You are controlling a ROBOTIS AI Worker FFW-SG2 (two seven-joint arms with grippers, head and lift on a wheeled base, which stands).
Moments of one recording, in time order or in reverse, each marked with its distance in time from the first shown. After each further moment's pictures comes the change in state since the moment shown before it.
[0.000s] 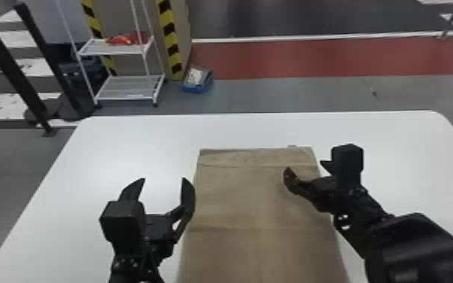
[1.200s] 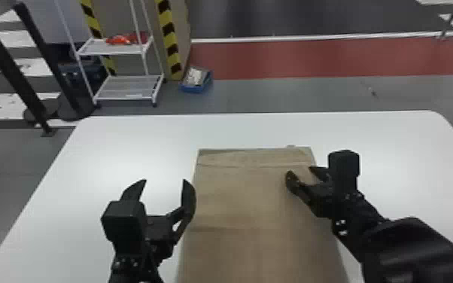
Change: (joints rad) left arm -0.011 0.018 -0.005 0.018 0.018 0.001 -0.002; right arm -0.004 0.005 0.004 0.041 -0.011 0.000 0.002
